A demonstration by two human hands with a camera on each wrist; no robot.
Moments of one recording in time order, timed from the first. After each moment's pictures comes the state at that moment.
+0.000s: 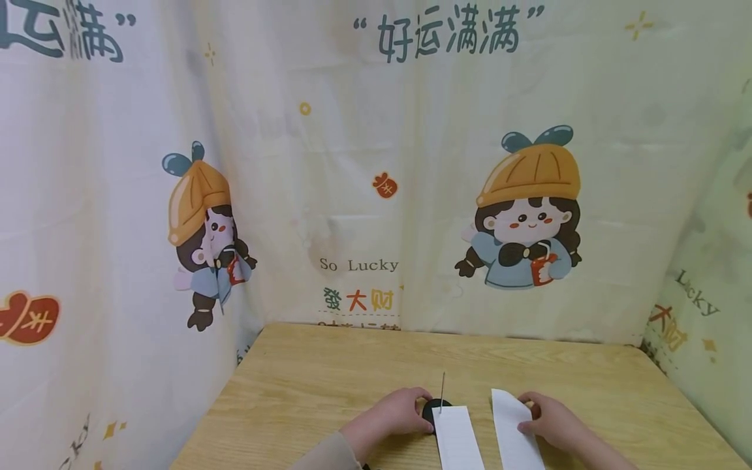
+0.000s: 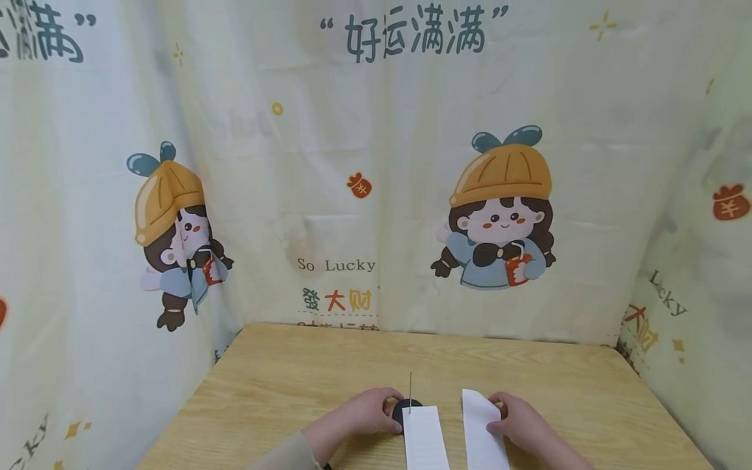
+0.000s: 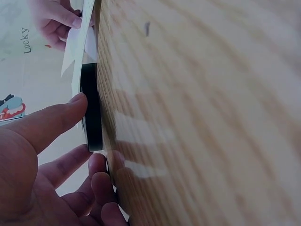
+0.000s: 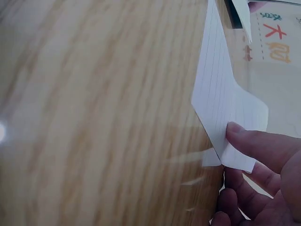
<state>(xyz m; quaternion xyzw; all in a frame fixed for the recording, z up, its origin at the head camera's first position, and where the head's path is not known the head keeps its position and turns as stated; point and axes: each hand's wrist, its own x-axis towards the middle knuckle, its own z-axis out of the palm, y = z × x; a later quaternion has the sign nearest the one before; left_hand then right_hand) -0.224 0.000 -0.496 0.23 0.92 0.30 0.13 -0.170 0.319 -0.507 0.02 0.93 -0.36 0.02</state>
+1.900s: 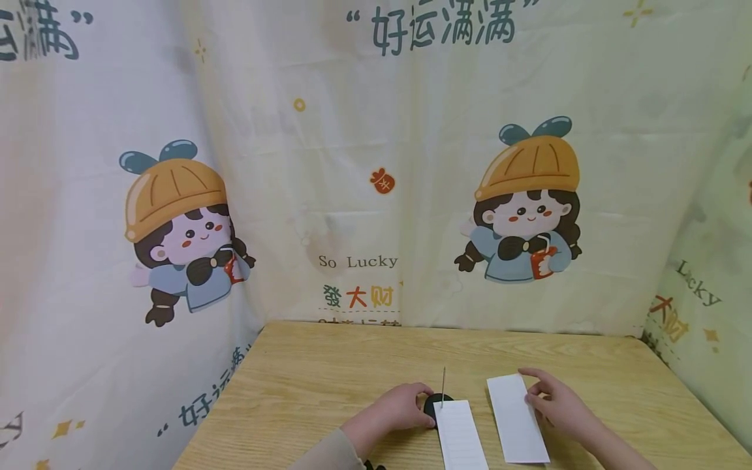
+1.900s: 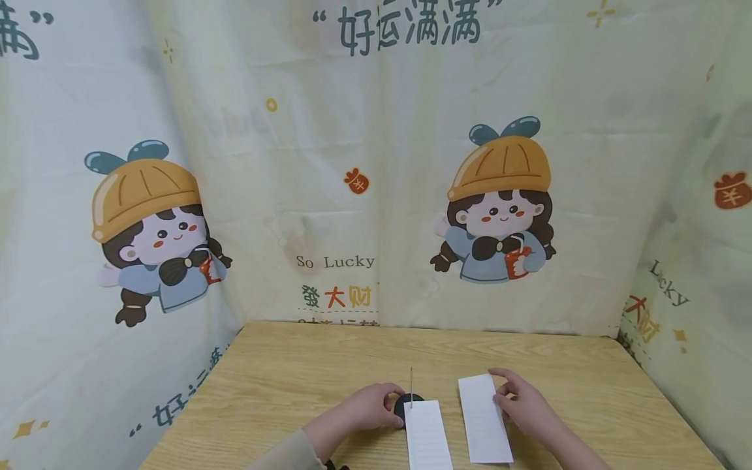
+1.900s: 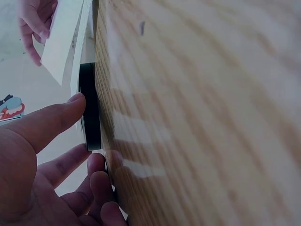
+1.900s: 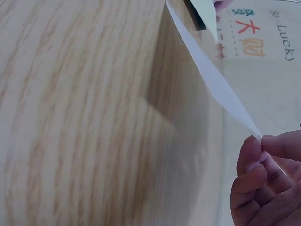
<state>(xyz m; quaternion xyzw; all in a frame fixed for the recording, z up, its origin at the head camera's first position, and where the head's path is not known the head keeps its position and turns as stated) -0.226 0.004 -0.497 0.22 0.92 0.31 0.14 -0.165 0.325 -0.488 -0.01 0.88 -0.48 -0.01</state>
